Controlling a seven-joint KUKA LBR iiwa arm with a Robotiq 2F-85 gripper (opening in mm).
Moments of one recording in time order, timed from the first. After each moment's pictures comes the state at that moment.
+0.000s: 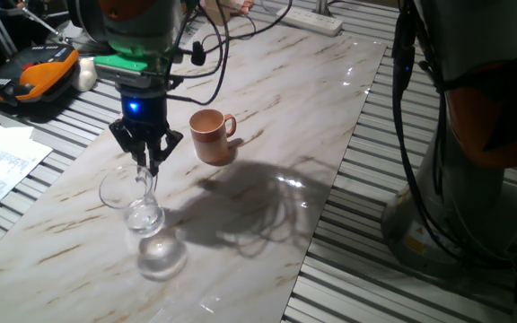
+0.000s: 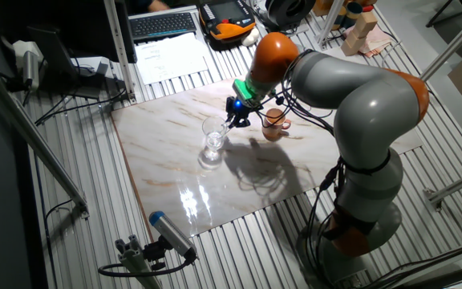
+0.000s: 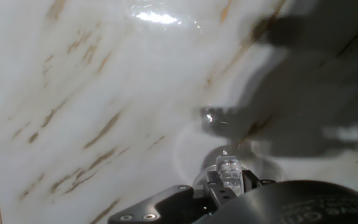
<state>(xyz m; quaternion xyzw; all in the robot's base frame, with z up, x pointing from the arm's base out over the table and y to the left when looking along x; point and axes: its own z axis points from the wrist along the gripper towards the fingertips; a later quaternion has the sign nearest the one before) 0.523 0.206 0.167 -0.63 -0.76 -0.12 0.09</state>
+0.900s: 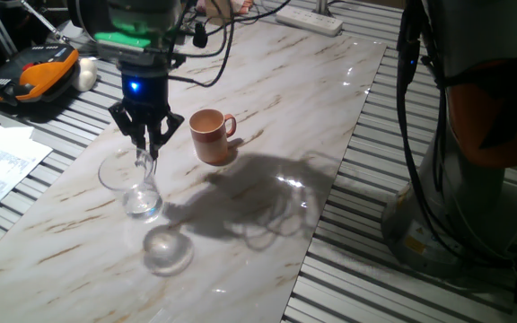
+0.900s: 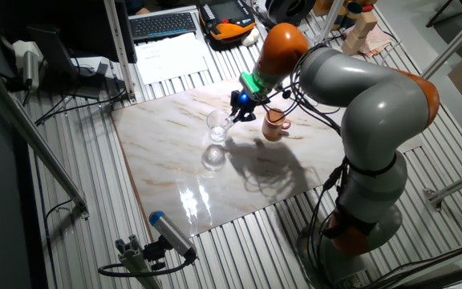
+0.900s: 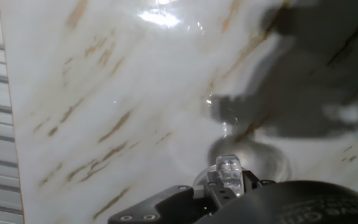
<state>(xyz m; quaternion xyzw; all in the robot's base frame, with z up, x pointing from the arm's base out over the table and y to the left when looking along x) 0.530 0.186 0.199 -0.62 -0.77 -0.13 0.10</state>
